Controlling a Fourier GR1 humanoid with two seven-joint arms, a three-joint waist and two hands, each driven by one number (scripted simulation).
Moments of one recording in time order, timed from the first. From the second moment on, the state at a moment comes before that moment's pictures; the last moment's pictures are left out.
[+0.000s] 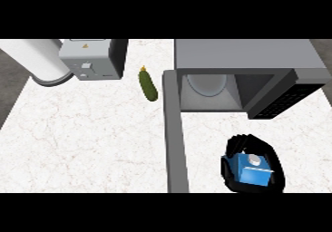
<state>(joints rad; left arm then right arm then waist) 0.59 0.02 0.28 -2.16 0.30 -0.40 -0.23 0.11 -0.10 0.23 -1.57 -0.25 0.02 -0.40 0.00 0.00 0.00</state>
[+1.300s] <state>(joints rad) 0.56 0.05 0.46 -2.10 0.39 -0.52 -0.18 -0.43 0.00 0.15 -1.13 -0.12 -0.43 -0.29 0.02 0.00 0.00</state>
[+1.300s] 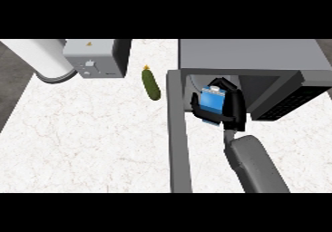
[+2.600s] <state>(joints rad) 0.41 0.09 0.52 -1.95 0.39 -0.56 -0.17 -0.97 -0.07 -0.08 -0.24 -0.02 -0.55 -0.79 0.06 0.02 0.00</state>
